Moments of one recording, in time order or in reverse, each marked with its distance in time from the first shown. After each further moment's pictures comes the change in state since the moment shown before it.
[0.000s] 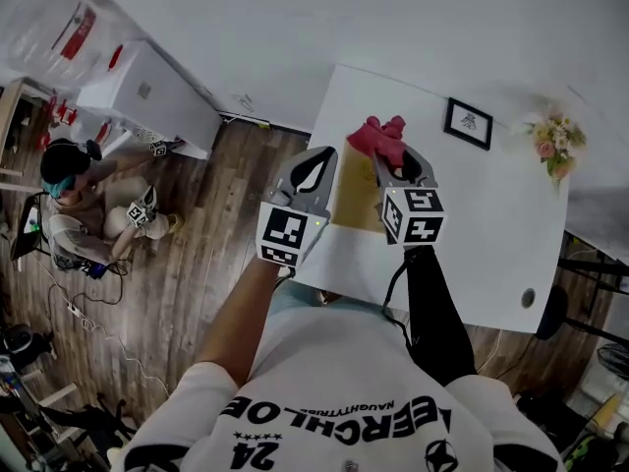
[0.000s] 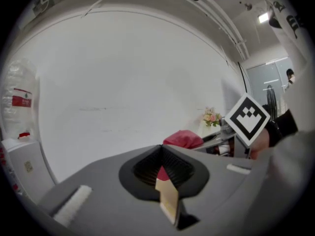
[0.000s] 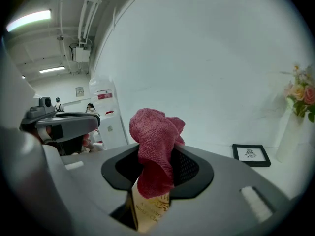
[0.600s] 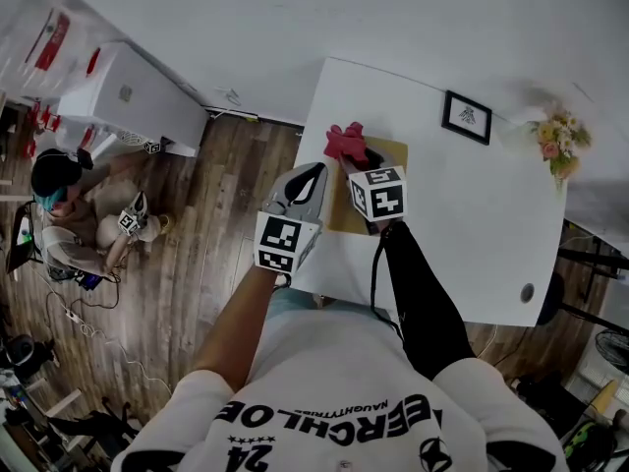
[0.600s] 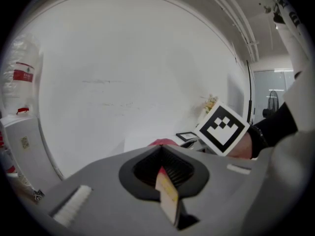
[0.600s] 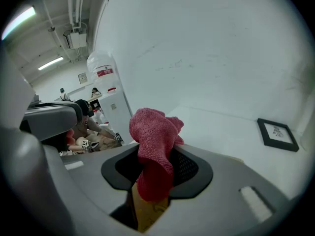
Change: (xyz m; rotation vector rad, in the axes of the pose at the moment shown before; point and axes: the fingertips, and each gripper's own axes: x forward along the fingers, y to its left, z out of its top) left arm 0.012 0.006 -0.082 -0.119 0.164 -0.022; right arm 0.086 0.020 -0.087 0.001 0.288 0.087
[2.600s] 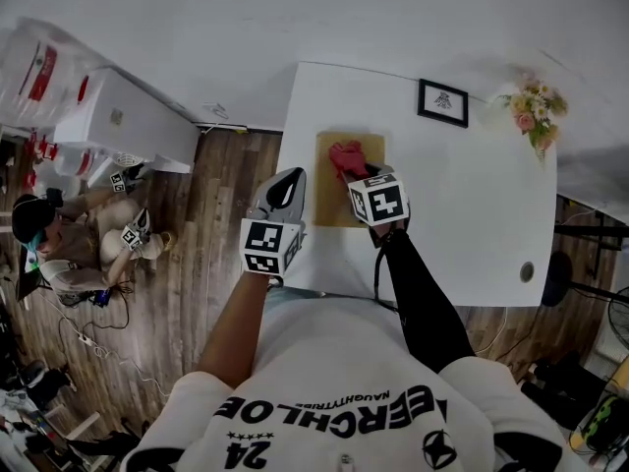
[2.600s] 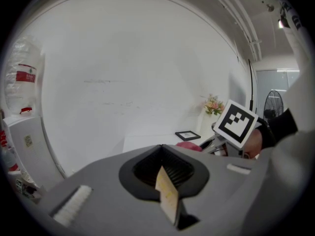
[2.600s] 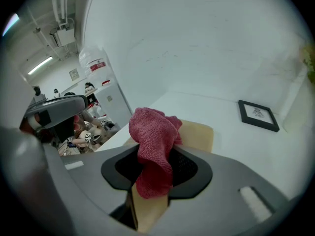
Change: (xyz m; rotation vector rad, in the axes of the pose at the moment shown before) left arm -0.011 -0.010 -0.004 -0.021 0.026 0.024; right arm -0.052 -0.021 -0.046 0.070 0.157 -0.039
